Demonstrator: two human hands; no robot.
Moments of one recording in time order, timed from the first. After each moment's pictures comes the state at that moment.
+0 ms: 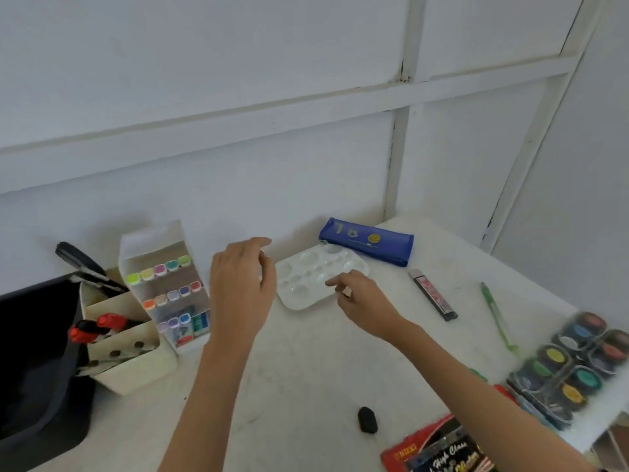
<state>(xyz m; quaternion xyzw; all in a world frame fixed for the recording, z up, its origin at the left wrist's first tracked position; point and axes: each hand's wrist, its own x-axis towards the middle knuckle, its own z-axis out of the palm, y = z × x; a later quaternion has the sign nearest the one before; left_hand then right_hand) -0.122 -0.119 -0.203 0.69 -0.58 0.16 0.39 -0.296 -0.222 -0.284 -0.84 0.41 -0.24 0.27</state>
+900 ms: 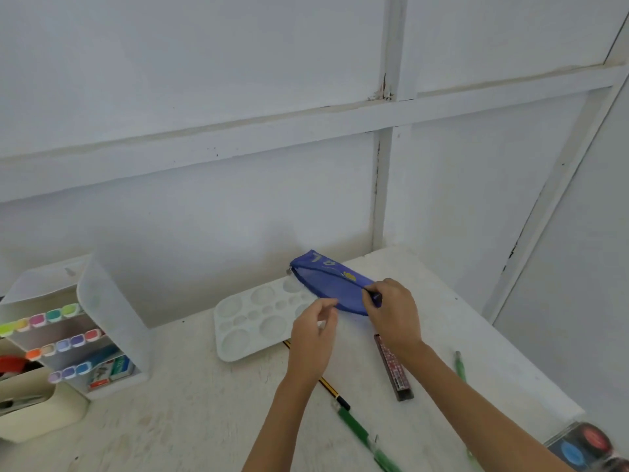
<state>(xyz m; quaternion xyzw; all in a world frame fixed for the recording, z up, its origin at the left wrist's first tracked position) -0.276 -0.261 -0.288 0.71 -0.48 -0.20 0.48 -0.389 -0.363 -0.304 -0.78 0.48 -0.38 0.17</state>
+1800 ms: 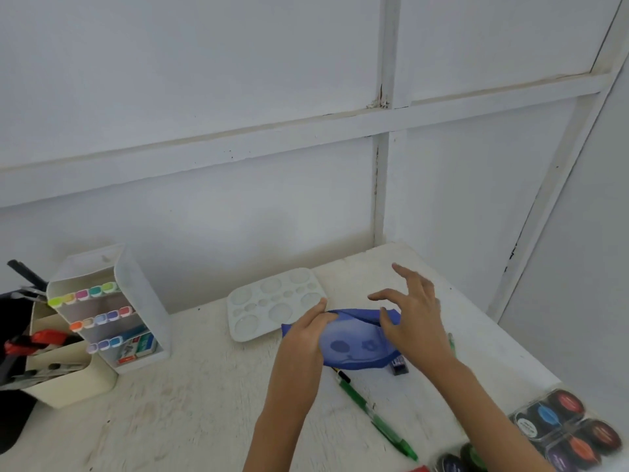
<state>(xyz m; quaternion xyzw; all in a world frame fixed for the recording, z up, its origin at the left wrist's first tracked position) -0.284 -0.177 -0.264 0.67 -0.64 -0.01 0.36 -0.437 -0.293 -0.268 -0.81 0.45 -0.35 0.12</state>
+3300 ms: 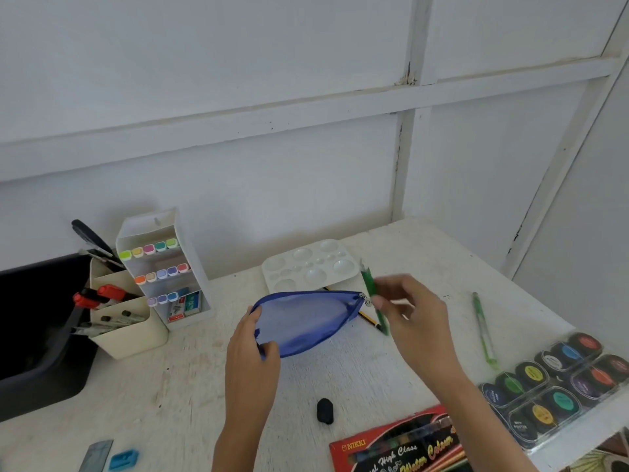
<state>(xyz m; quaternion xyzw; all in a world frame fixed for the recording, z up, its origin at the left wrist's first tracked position) -0.221 -0.060 -0.266 0.80 -0.36 -0.12 0.47 -0.395 -0.155 -0.228 -0.69 0.39 -0.47 0.38</state>
